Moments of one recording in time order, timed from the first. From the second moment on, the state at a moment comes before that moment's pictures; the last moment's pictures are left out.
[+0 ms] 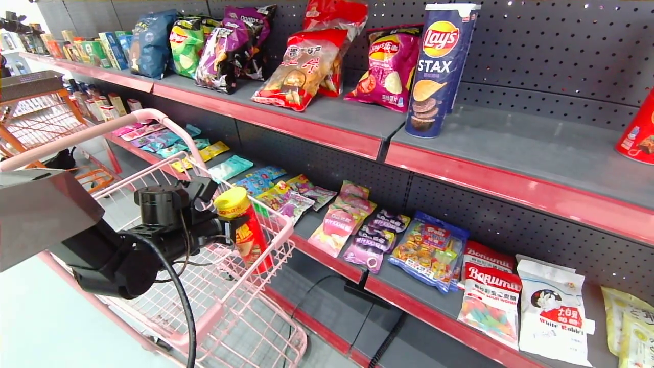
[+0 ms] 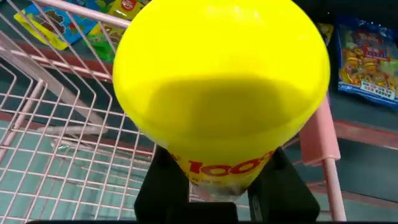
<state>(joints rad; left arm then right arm) -0.13 2.14 -0.74 -1.03 -0.32 0.00 0.00 0.00 0.00 0.00 0.00 0.00</state>
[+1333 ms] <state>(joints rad) -0.02 0.75 -0.56 -0.12 -0.12 0.02 0.00 0.00 0.00 0.00 0.00 0.00</state>
